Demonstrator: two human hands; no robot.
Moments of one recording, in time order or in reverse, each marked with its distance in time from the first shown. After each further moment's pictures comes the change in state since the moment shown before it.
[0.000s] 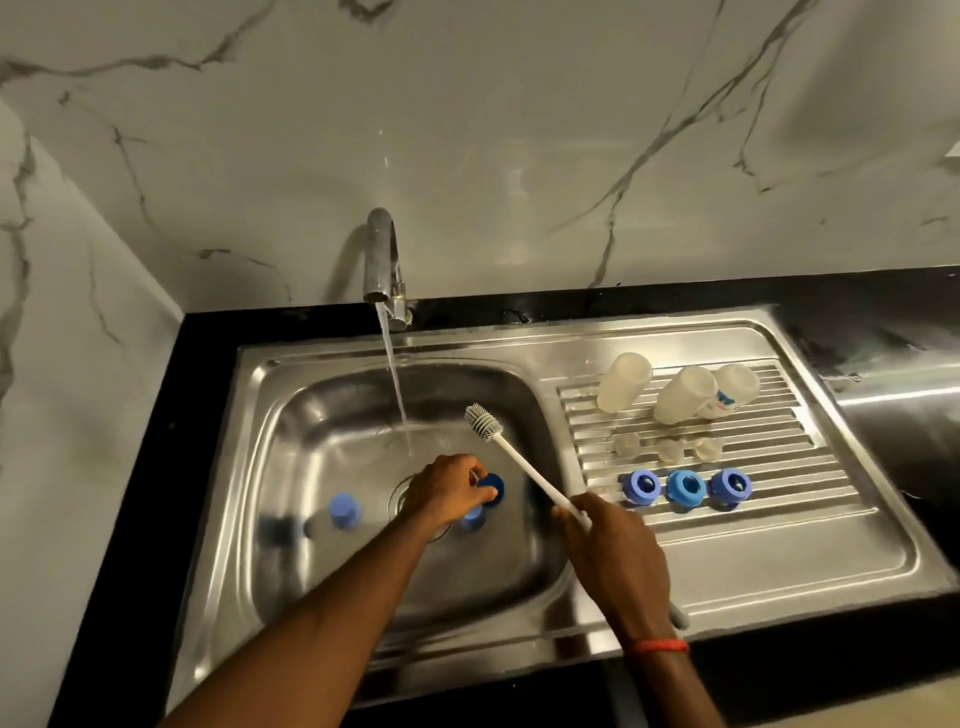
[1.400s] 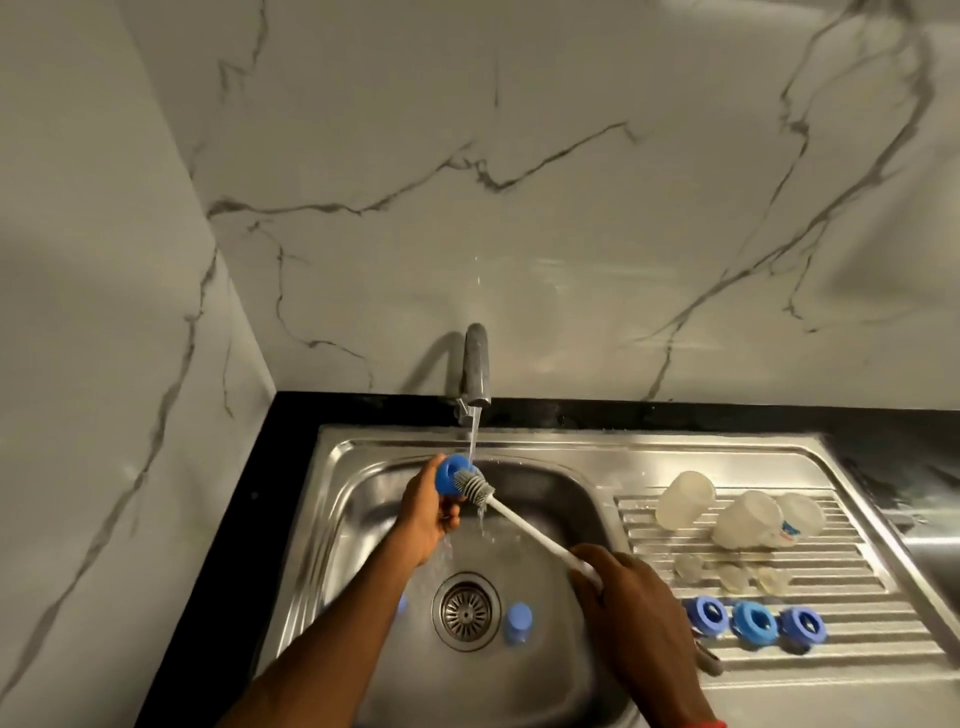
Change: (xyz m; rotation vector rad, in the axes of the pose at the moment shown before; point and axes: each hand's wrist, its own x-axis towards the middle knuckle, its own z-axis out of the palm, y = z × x) left_hand 0.000 -0.029 -0.129 -1.454 0.238 -0.347; right_hand 0.017 -0.090 -0.017 -0.149 0.032 -0.316
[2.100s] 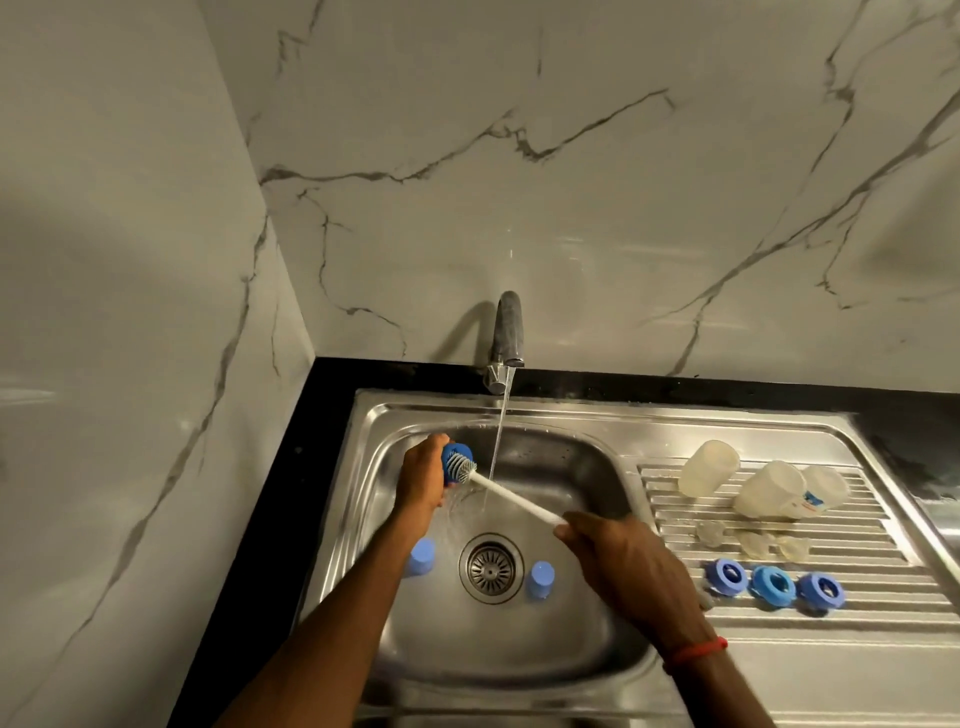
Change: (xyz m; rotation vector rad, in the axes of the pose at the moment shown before) left_hand -0.040 0.006 -0.039 0.308 0.163 0.278; right_hand 0.007 -0.002 0.019 0.018 -0.004 -0.396
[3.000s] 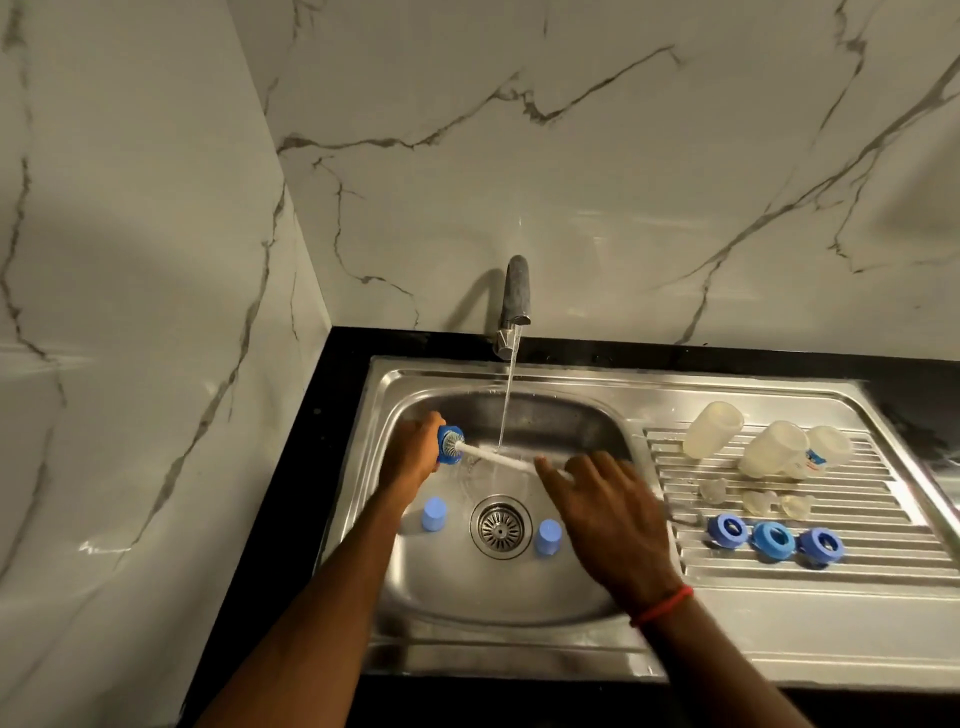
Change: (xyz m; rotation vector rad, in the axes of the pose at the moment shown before) left_hand -0.024 0.000 -0.028 0.216 0.051 0.014; right_hand -0.013 -0.045 -0.008 -0.465 0.352 -0.247
